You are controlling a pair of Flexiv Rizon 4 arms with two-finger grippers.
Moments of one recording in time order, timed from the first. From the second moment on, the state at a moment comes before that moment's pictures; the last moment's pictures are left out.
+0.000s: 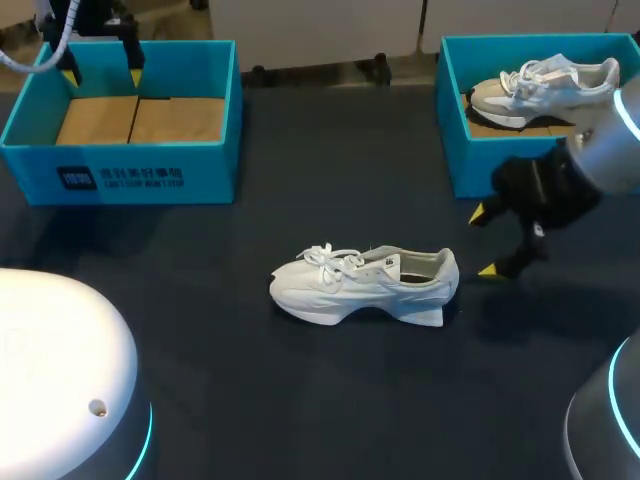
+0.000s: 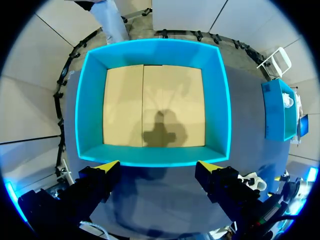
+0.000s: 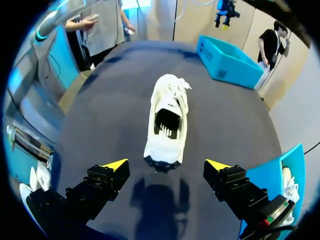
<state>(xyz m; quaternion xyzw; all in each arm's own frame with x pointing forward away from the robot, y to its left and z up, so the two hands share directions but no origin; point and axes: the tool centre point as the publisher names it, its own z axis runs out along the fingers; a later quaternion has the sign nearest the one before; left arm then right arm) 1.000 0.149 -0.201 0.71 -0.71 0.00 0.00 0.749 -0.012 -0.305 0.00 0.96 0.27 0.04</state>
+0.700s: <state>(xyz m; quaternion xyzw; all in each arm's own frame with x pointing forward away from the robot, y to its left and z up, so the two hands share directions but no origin) 1.000 0.150 -0.201 0.71 -0.71 0.00 0.00 0.748 -0.044 -0.350 0.00 0.91 0.41 0.05</state>
